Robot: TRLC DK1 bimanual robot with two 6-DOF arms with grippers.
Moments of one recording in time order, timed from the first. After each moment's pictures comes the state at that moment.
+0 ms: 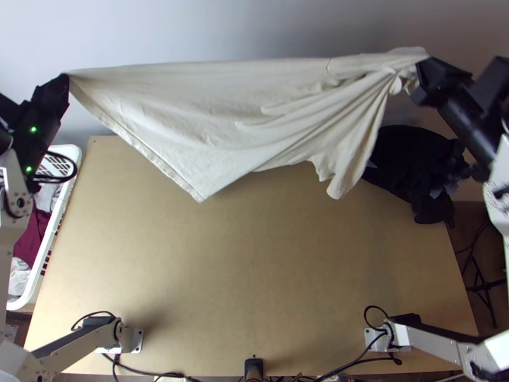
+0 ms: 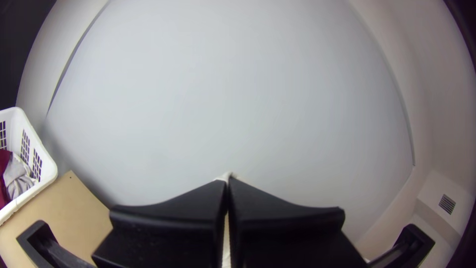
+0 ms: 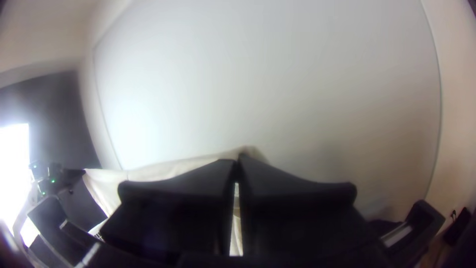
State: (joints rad) left arm 0.07 1.19 1.58 -0.29 0.08 -0.76; right arm 0.15 1.29 1.82 -0.43 -0.20 0.29
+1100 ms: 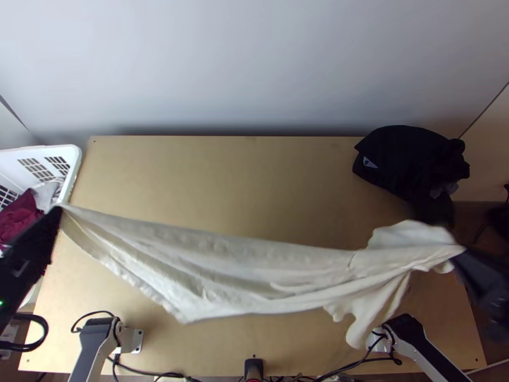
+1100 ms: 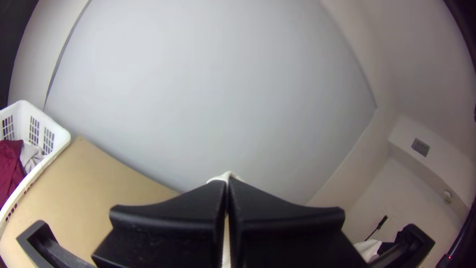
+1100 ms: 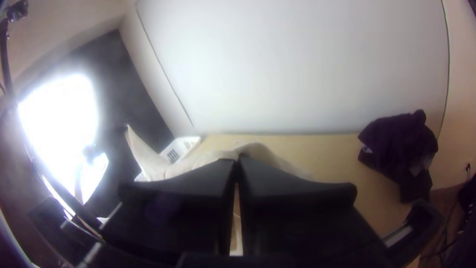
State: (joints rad) left arm 0.13 0.50 1.34 -0.81 0.38 -0.63; right arm 0.37 0.70 1.72 -1.22 -0.31 0.36
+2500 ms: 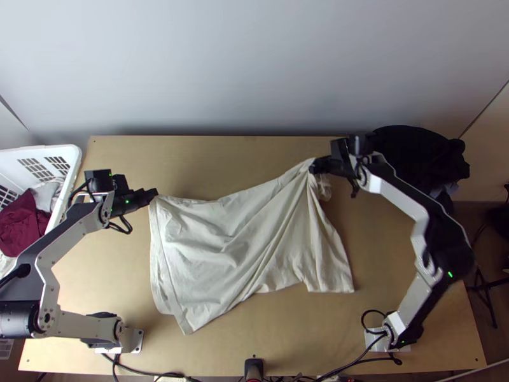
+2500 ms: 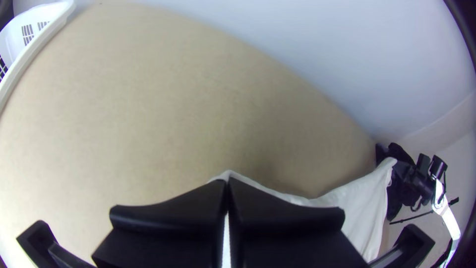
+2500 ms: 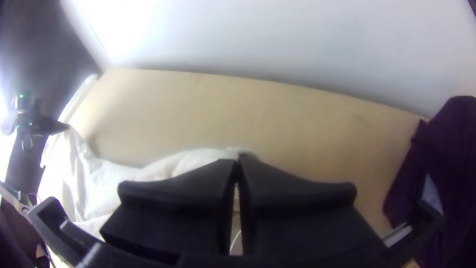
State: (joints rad) left arm 0.10 1.51 0.89 -0.17 0.33 -0.32; right arm 0.21 1.93 1.38 -0.12 -0.34 0.03
